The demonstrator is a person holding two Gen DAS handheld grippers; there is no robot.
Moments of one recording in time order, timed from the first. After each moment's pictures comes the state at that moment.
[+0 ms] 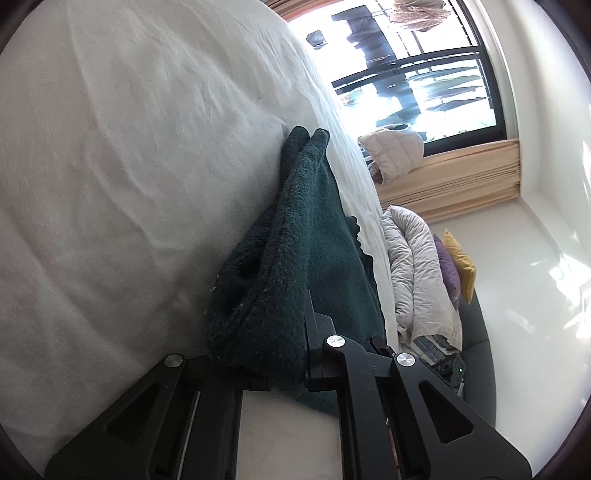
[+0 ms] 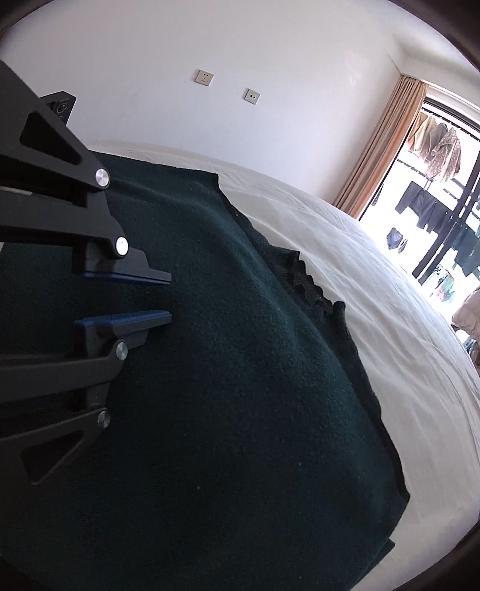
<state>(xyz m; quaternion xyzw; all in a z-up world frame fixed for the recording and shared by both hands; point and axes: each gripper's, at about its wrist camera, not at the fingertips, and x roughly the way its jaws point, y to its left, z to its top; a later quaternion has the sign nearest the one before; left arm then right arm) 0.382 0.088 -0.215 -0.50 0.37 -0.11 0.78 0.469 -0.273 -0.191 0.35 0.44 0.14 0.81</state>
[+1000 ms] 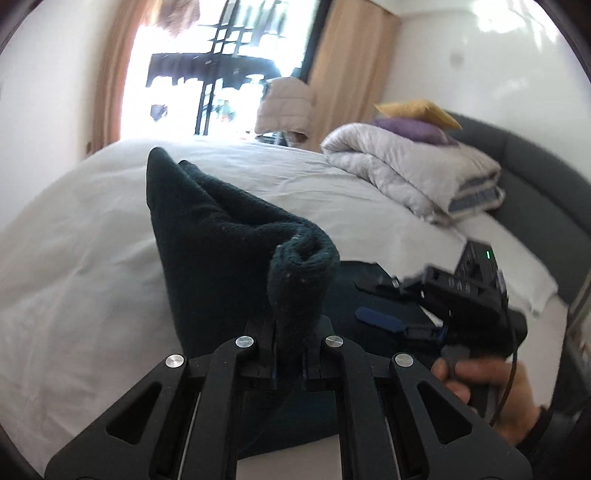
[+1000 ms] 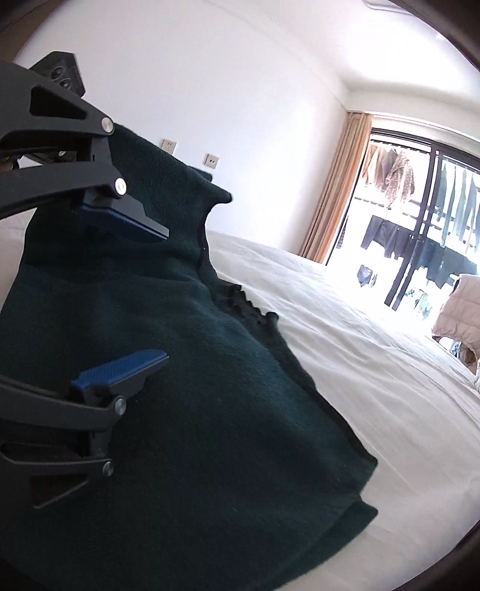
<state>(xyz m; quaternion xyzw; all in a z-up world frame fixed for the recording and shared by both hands) 0.390 -0.168 -0.074 -0.03 0.28 -0.22 0.93 0.441 -0.378 -0.190 0.49 0.35 0.22 0.77</state>
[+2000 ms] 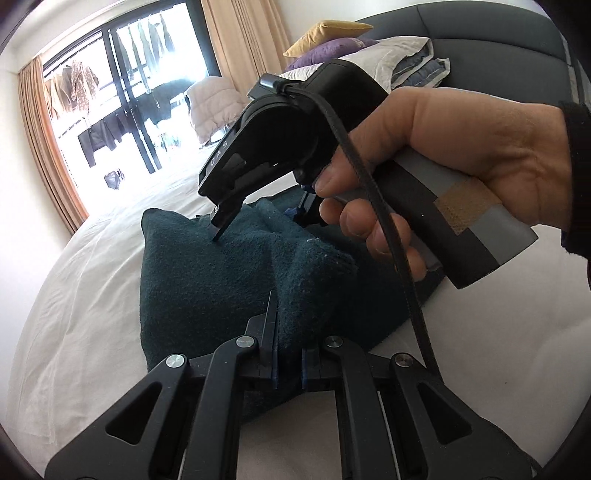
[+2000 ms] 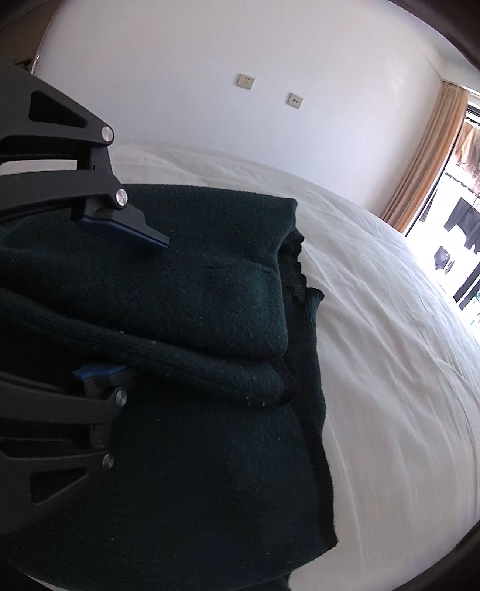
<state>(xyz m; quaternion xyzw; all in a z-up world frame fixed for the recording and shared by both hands) 0.342 -0.248 -0.158 0.20 0.26 -0.24 0.91 0.505 -0.325 -0.169 0.27 0.51 0.20 0.79</state>
